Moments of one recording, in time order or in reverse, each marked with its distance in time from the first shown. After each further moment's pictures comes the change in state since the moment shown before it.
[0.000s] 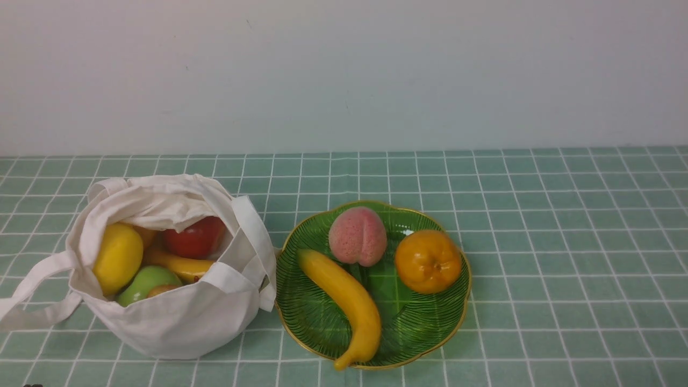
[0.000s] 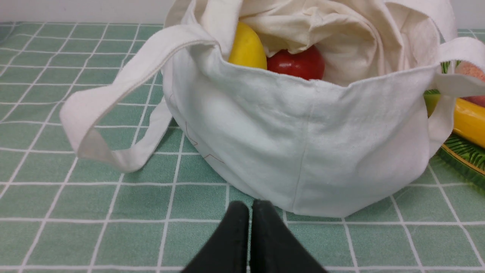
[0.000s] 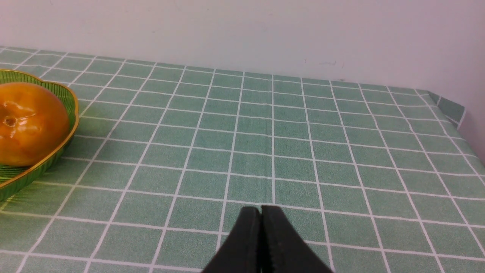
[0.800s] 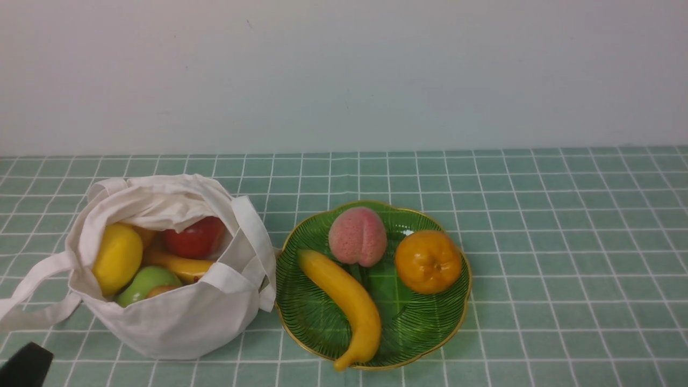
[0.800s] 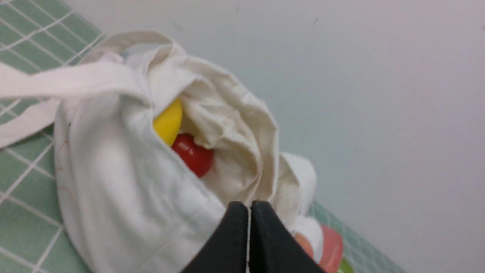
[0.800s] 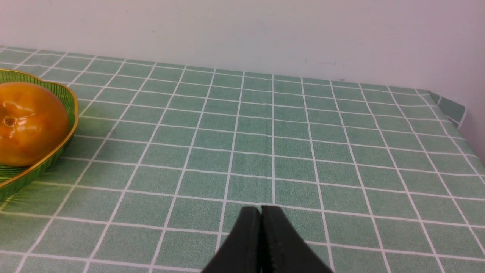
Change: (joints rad) right arm 0.000 0.000 0.000 0.000 0.000 0.000; left arm 0.000 0.000 0.003 -0.494 -0.265 -0.218
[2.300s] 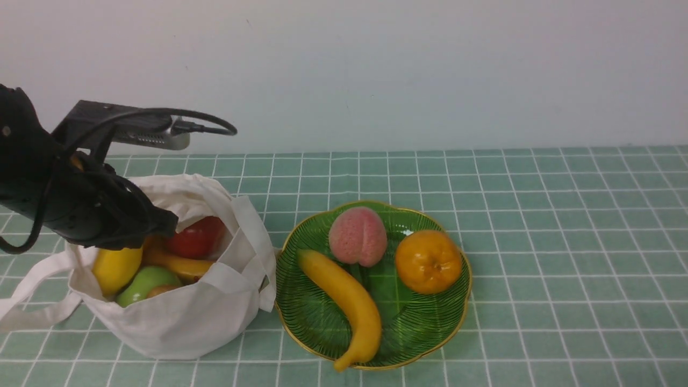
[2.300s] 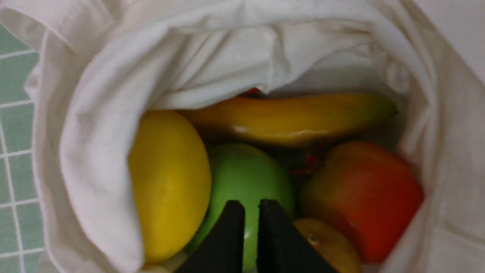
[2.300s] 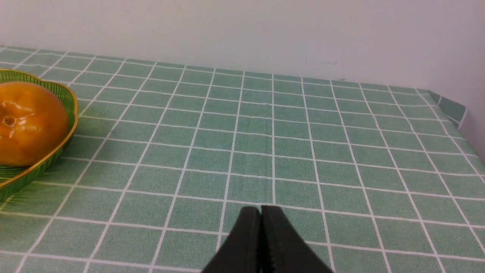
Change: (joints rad) right arm 0.000 0.000 0.000 0.000 0.000 0.000; left arm -0.084 1.463 -1.065 0.533 0.662 0.296
